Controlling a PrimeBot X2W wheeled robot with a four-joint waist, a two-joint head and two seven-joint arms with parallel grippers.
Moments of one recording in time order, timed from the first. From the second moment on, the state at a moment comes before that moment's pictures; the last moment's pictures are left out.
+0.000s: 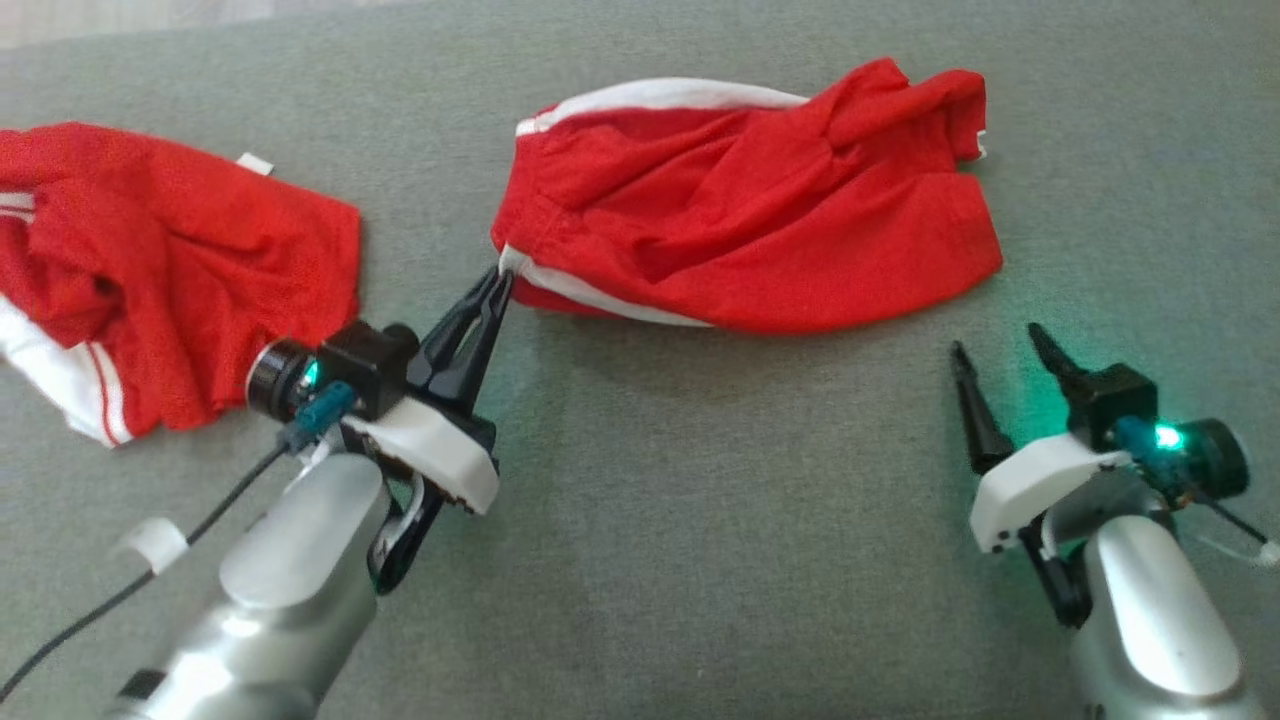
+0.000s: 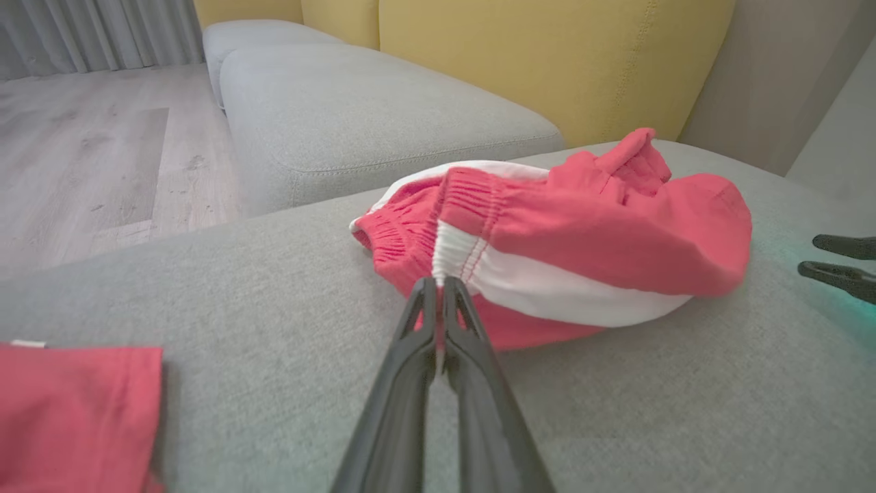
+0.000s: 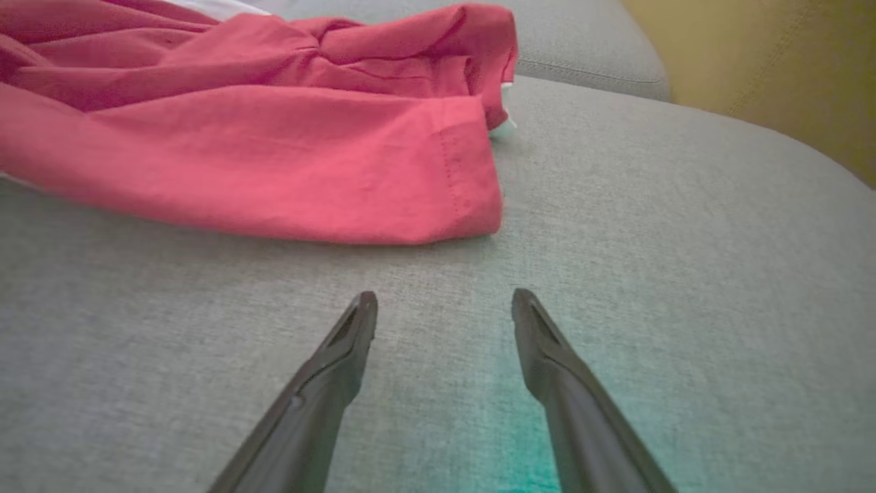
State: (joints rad) left arm -0.63 0.28 -0.79 0.60 -0.58 -0.08 -0.25; right arm -0.27 -0.09 0.02 0.45 -0.08 0.13 -0.04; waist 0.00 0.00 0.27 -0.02
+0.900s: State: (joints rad) left arm -0.60 0.27 -0.74 0.54 -0.55 -0.07 -0.25; right arm -0.48 -0.10 0.03 0.69 -0.20 0.13 -0.05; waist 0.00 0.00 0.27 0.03
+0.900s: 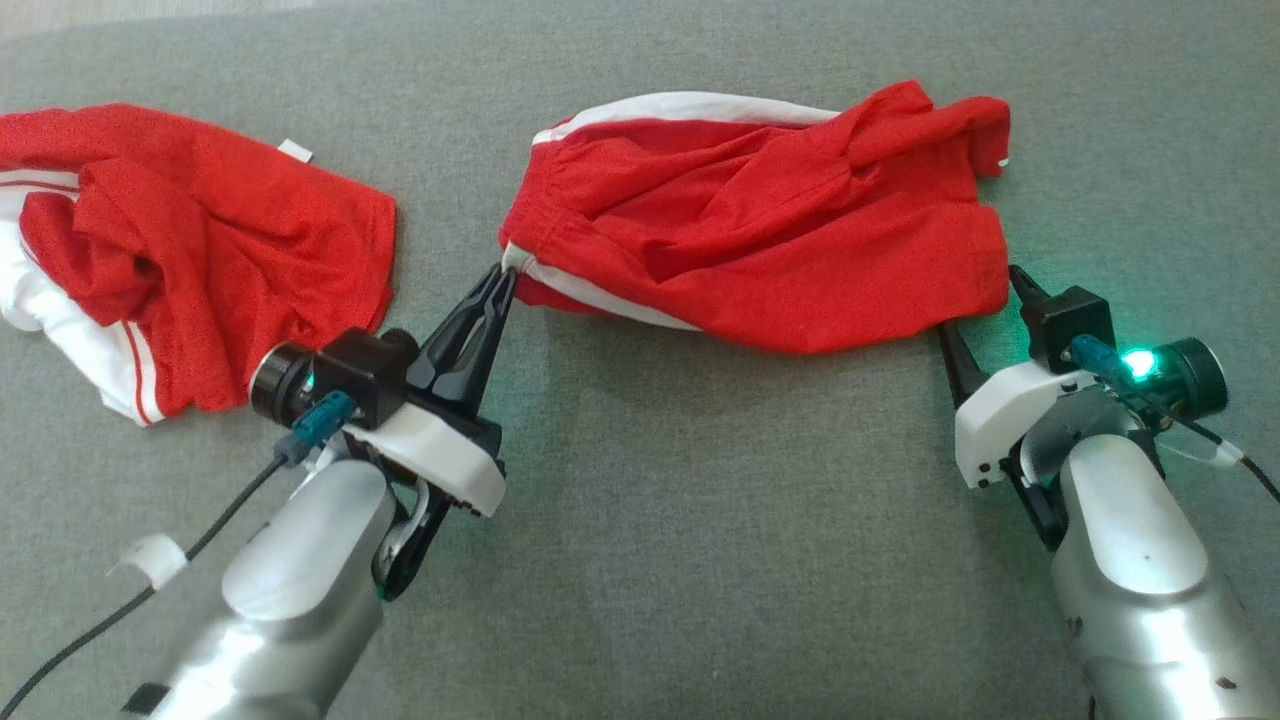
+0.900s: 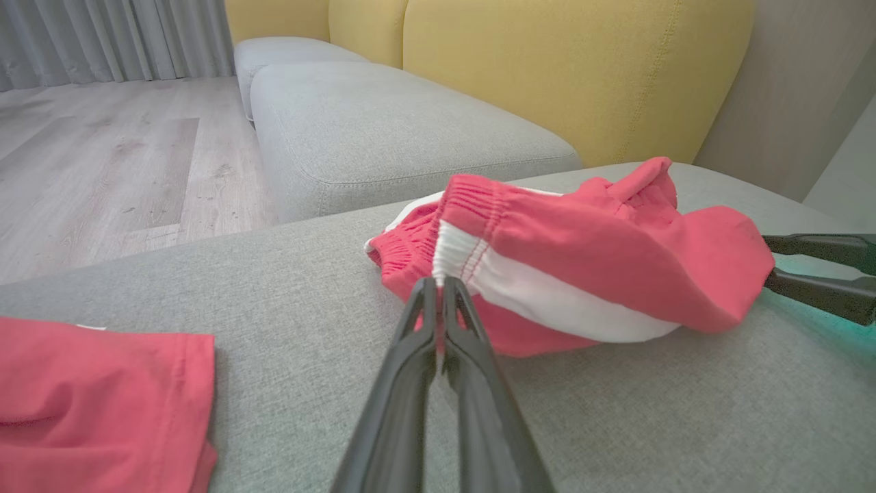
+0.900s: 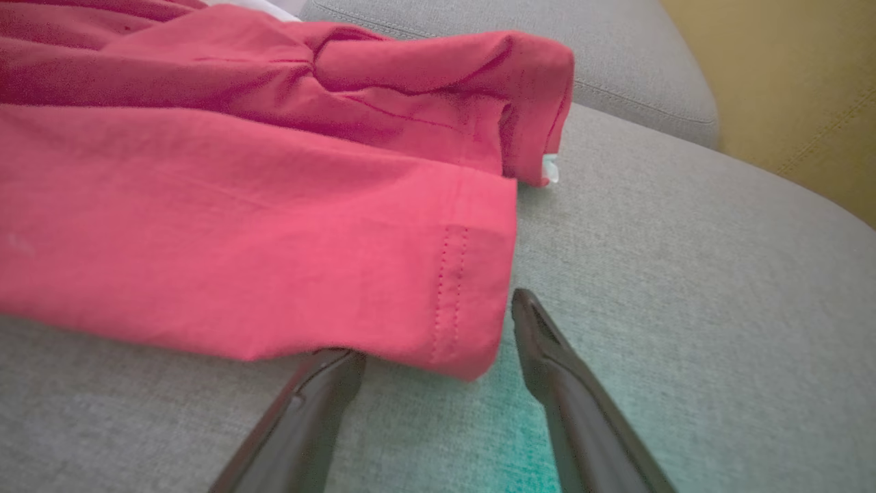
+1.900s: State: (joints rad) left arm -0.57 0.26 -0.71 0.55 -0.54 -0.08 -0.25; right arm -0.41 -0.10 0.09 0.48 -0.08 0.13 0.02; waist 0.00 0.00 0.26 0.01
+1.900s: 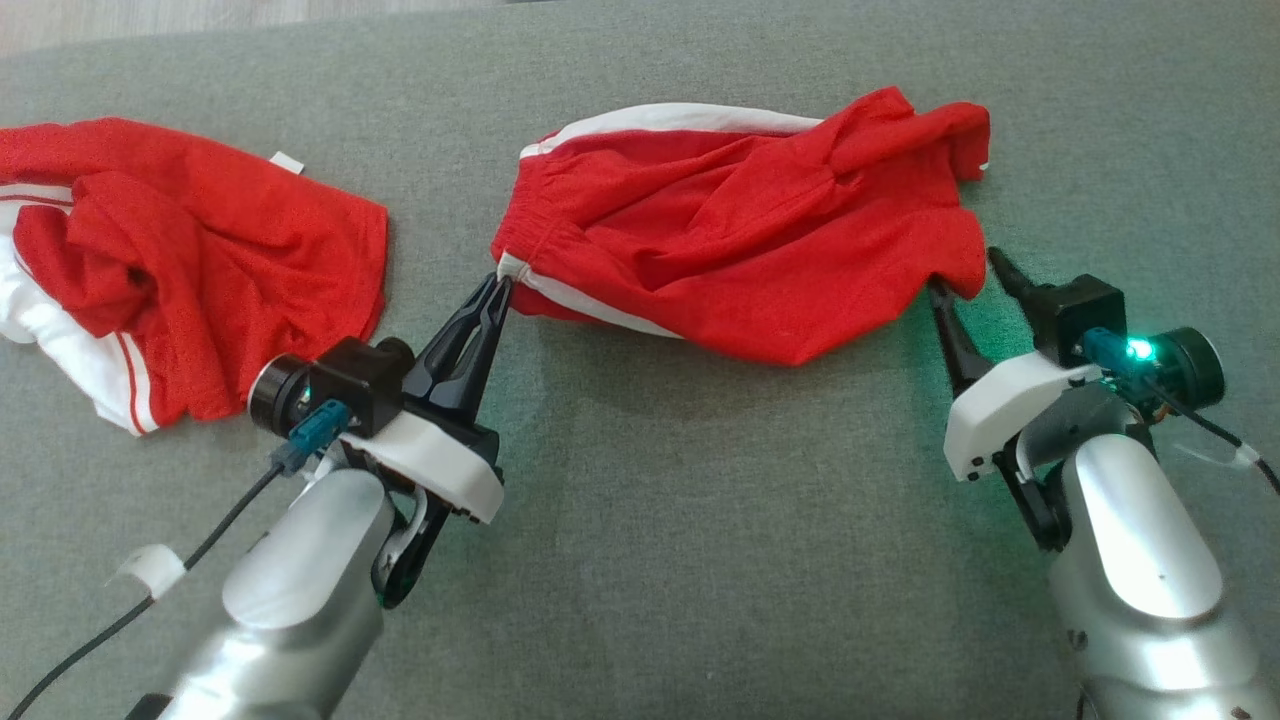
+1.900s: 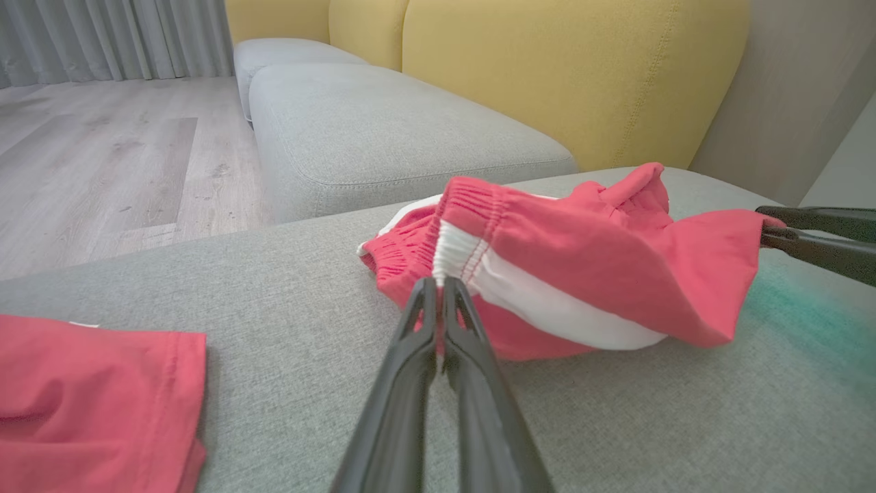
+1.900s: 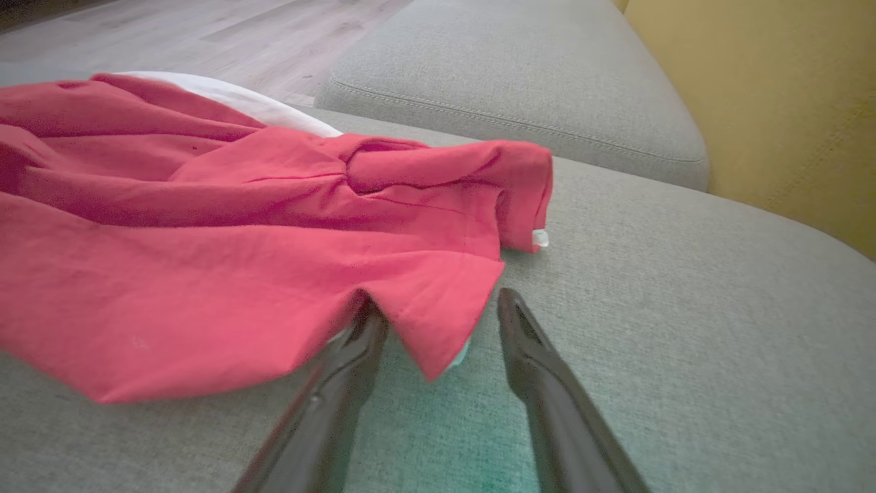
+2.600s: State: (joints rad) left arm -0.55 0.26 -0.66 0.53 -0.53 -0.08 -0.25; right arm -0.35 -0.14 0.14 0.36 0.07 0.13 0.10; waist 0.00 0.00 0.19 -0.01
